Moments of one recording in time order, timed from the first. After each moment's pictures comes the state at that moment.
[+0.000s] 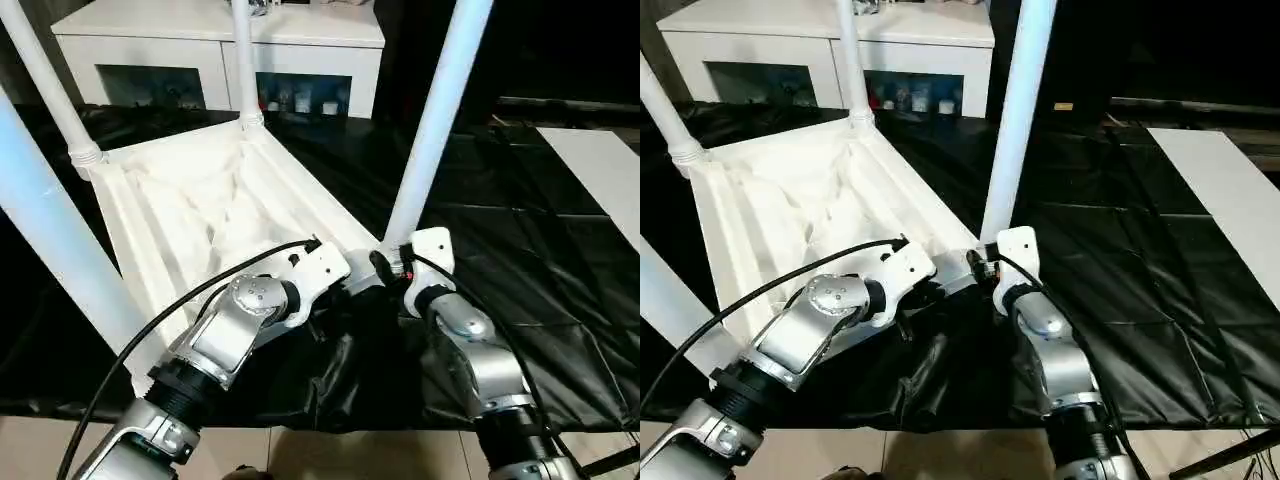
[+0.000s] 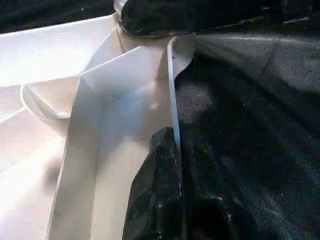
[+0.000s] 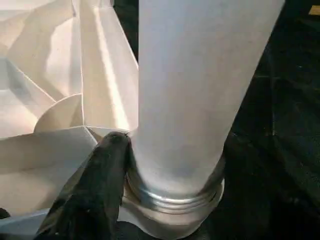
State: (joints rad) left arm -0.51 0.22 -0.43 0.30 0.10 0.41 -0.68; right arm -0.30 -0.06 0.07 0.25 0.06 0.27 0.19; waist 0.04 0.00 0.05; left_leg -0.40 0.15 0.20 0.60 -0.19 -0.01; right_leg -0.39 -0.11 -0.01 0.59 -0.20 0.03
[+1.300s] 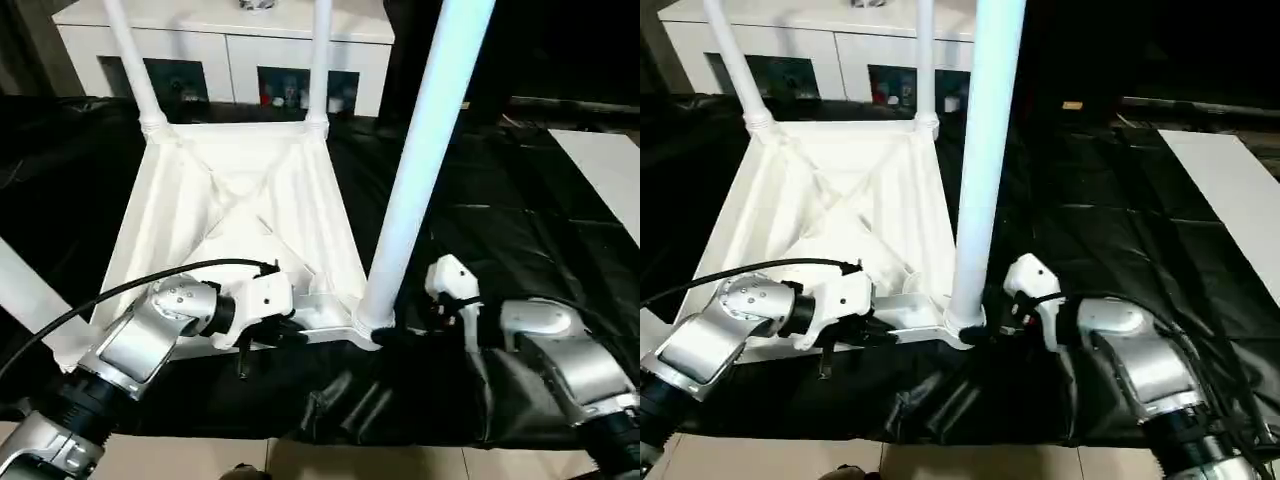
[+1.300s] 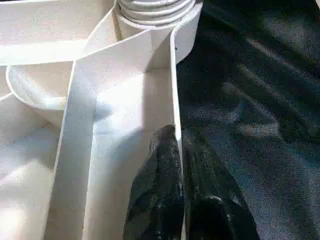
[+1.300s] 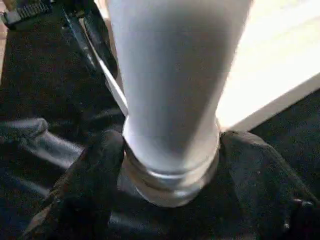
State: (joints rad) left arm -0.42 0.58 -0.43 0.14 -0.02 0.26 -1.15; right arm -0.29 -0.51 0.23 0.15 0.22 0.26 1.05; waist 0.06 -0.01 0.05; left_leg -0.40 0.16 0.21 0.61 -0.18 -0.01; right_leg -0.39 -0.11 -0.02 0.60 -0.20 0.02
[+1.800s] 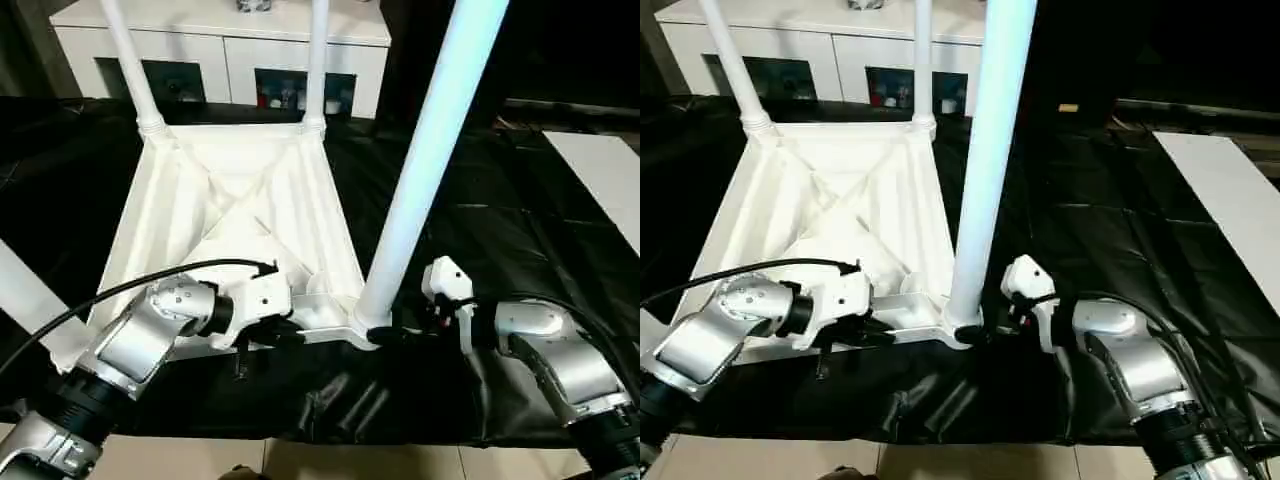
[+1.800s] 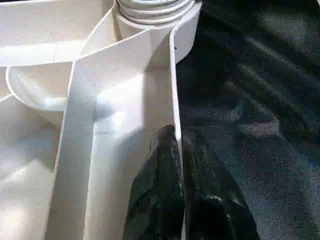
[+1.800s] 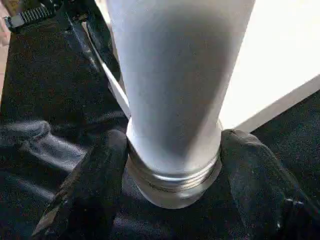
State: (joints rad) left arm -0.42 0.58 -0.43 0.14 -0.01 0.26 -1.15; right arm -0.29 -0.48 0.23 0.20 0.21 0.23 1.03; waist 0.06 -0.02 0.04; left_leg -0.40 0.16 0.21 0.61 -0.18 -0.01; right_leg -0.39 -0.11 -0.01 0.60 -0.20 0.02
